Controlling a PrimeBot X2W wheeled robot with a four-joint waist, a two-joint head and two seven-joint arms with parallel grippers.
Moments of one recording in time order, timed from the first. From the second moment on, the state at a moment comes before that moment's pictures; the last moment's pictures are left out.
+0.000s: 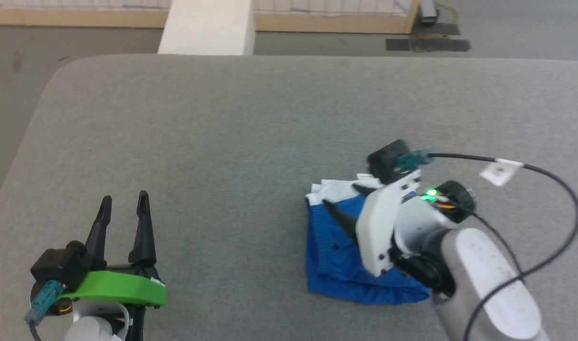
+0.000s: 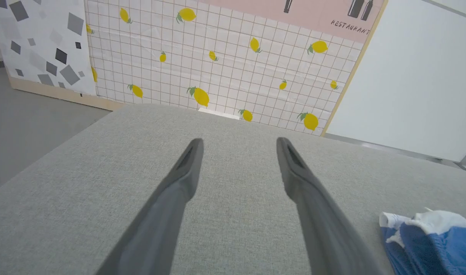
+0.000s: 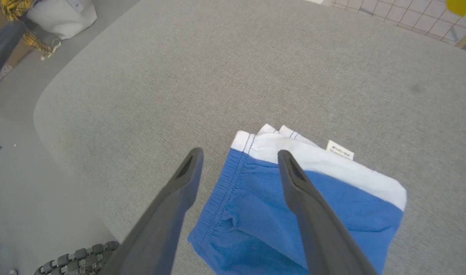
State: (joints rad) left arm -0.06 0.14 0.04 0.09 -0.36 -0.12 -0.26; right arm -0.39 -0.05 0.35 0.09 0.33 0.13 0.71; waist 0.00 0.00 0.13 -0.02
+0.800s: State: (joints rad) left arm -0.06 0.14 0.01 0.09 -0.35 -0.12 -0.26; right arm -0.23 -0.05 0.10 0.26 0.12 0.13 0.66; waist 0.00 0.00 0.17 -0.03
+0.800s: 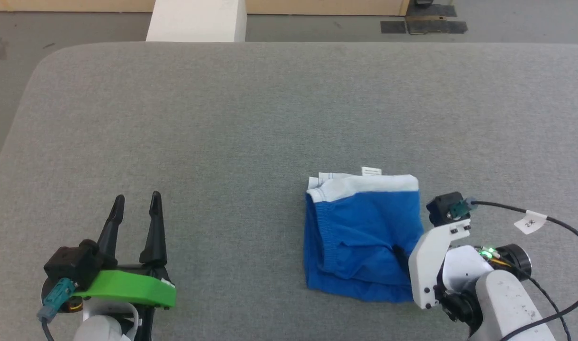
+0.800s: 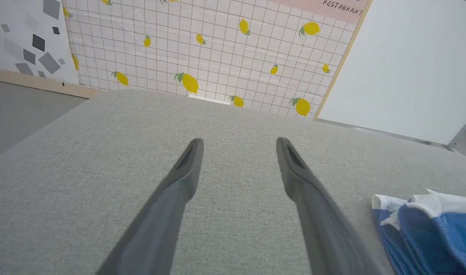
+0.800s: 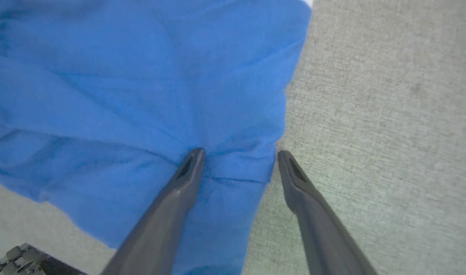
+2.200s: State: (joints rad) left arm -0.08 0.20 0.02 -0.01 -0.35 -0.12 -0.26; right arm -0.56 -0.46 0.31 0.29 0.19 0.13 0.72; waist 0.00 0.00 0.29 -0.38
